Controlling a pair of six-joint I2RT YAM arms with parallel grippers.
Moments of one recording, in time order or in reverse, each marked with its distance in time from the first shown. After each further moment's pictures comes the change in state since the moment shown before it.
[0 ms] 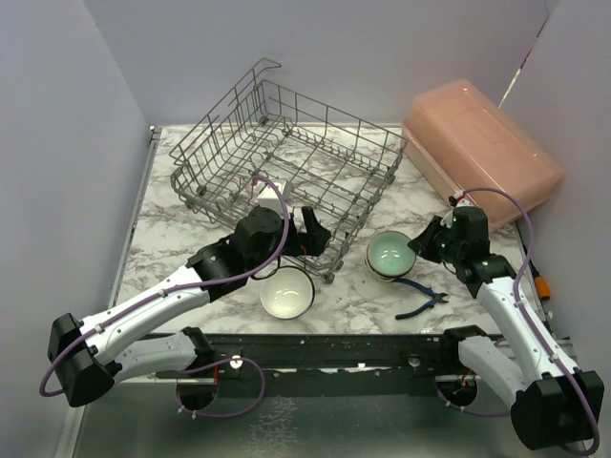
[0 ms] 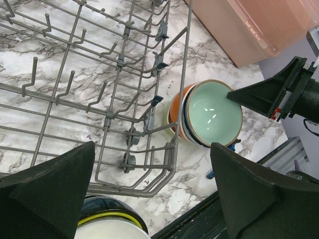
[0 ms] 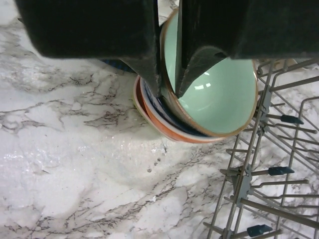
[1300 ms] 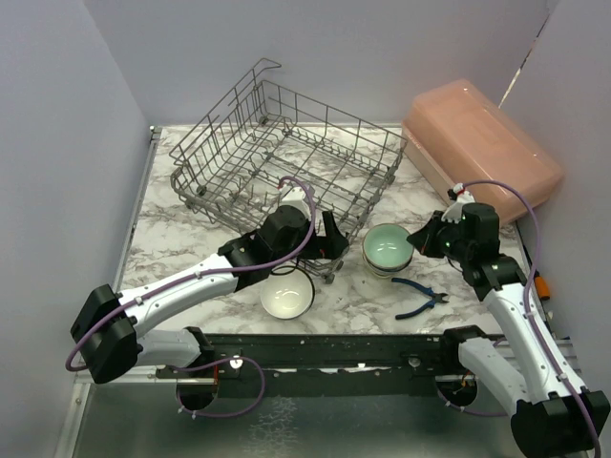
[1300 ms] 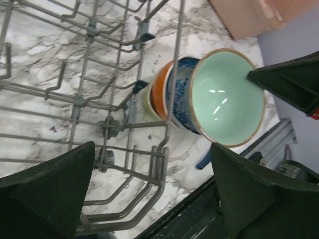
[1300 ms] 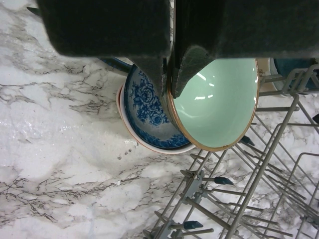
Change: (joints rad) left arm 0.000 0.200 -0.002 0.090 0.114 -0.079; right arm 0.000 -0.063 0.078 -0.050 -0.101 -0.123
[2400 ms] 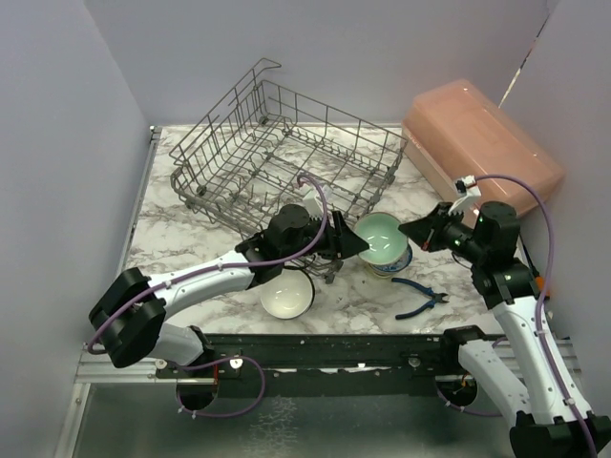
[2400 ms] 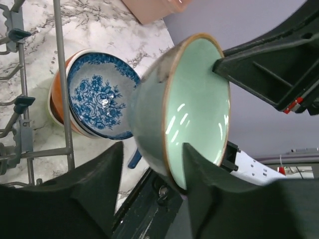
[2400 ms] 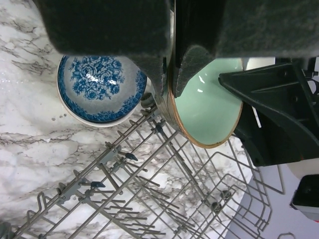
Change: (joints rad) left arm 0.013 0.132 -0.055 0.430 0.342 -0.135; right arm 0.000 -0.110 0.070 0.076 -0.239 0.054
